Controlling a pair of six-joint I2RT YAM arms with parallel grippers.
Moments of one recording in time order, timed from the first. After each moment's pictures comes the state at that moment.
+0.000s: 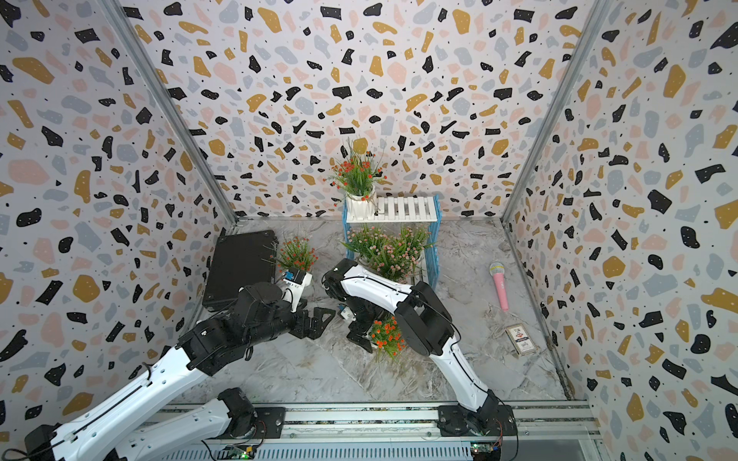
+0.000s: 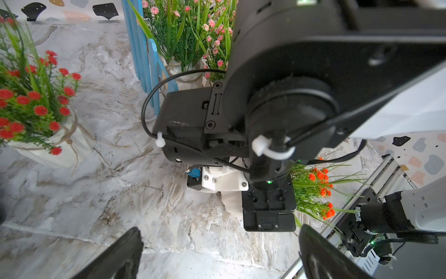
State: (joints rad) left arm -0.76 0.85 0.88 -0.63 0.01 -0.37; right arm 0.94 2.27 1.97 -1.70 -0.02 -0.12
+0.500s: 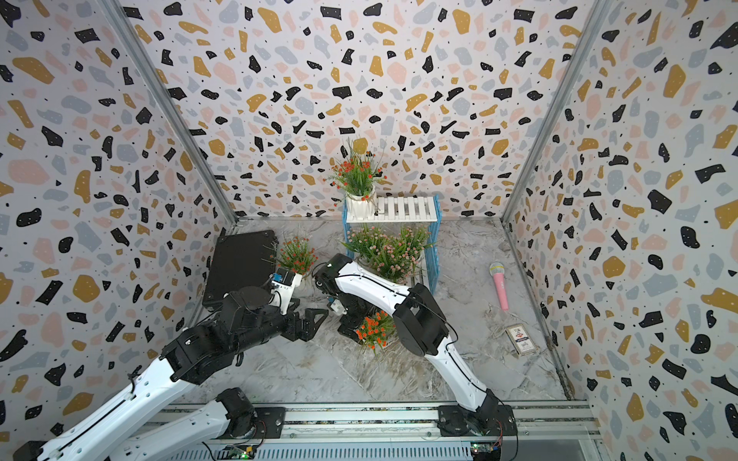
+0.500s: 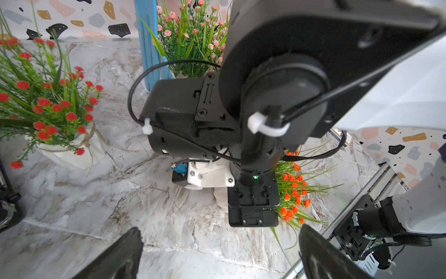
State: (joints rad) left arm -0.76 0.77 0.88 -0.66 -0.02 -0.37; right arm 0.96 2.32 2.15 -1.70 0.03 -0.13
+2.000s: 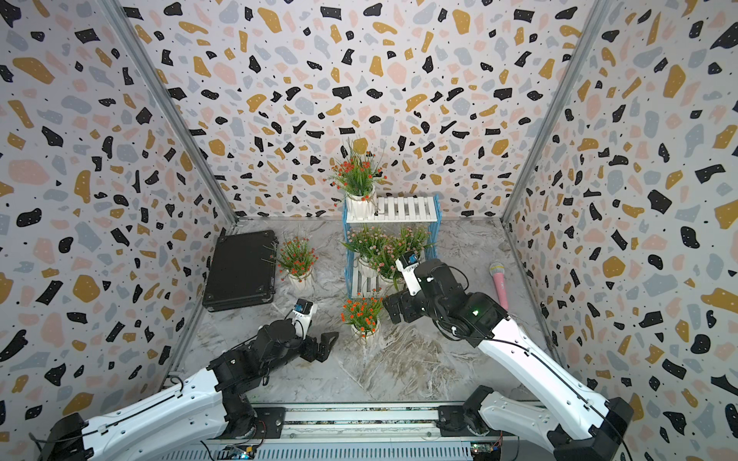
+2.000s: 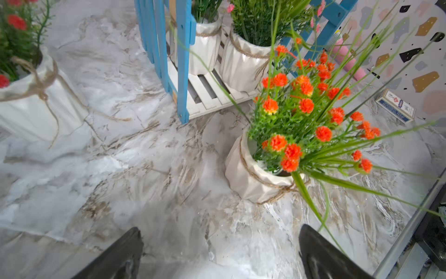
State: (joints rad) left arm -0.87 0.78 0.40 -0.16 -0.16 -0.38; right arm 0.74 1.01 1.03 -0.74 -0.04 0.25
